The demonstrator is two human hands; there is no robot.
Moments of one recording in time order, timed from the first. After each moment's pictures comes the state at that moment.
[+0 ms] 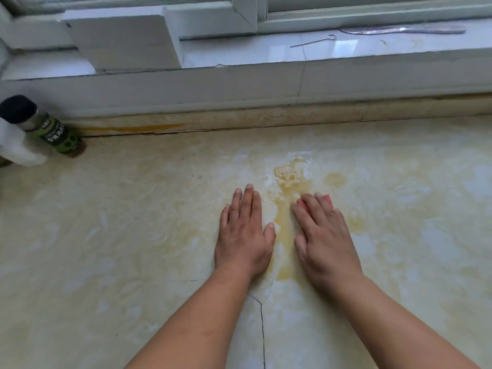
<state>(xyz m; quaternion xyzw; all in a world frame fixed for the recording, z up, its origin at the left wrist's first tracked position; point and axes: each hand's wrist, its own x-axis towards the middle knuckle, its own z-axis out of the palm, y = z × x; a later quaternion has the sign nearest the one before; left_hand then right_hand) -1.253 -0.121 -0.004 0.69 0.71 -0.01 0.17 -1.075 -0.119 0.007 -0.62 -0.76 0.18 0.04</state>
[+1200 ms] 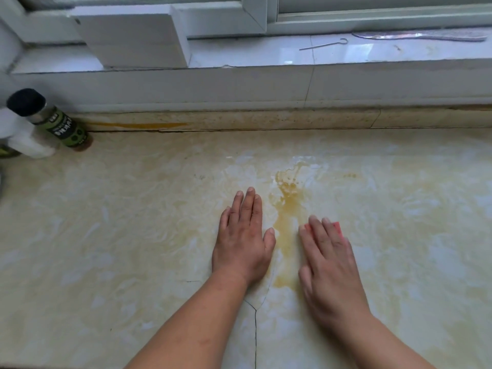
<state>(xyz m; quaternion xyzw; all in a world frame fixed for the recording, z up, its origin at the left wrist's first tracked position) -1.250 -0.121 -0.002 0.69 0.71 -0.01 0.16 -1.060 -0.153 0.003 -0.60 -0.77 0.19 0.05</state>
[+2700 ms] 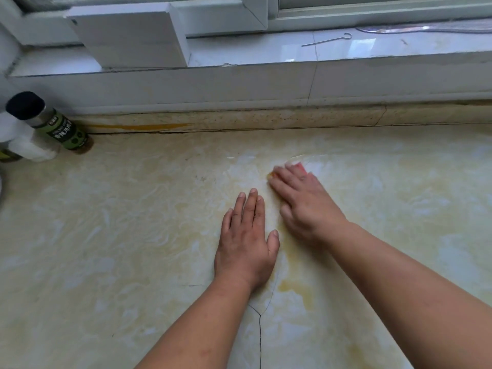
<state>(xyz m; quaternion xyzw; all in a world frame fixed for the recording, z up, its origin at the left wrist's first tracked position) -1.250 -0.122 -0.002 0.68 0.71 -0.01 0.16 -1.097 -0.019 0.007 -0.47 -0.86 0.20 0.02</state>
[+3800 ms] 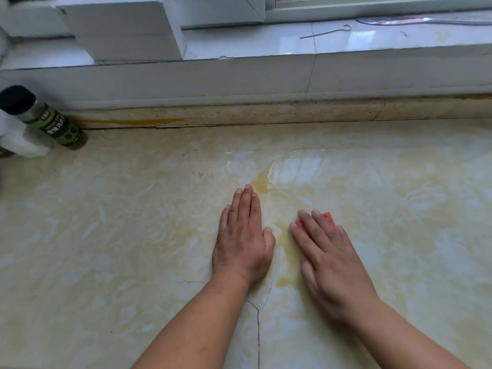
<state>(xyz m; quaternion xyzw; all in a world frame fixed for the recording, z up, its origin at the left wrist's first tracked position) -1.250 -0.122 -0.002 0.68 0.72 0.03 0.17 -1.055 -0.138 0.009 -0.53 -0.83 0.20 0.00</state>
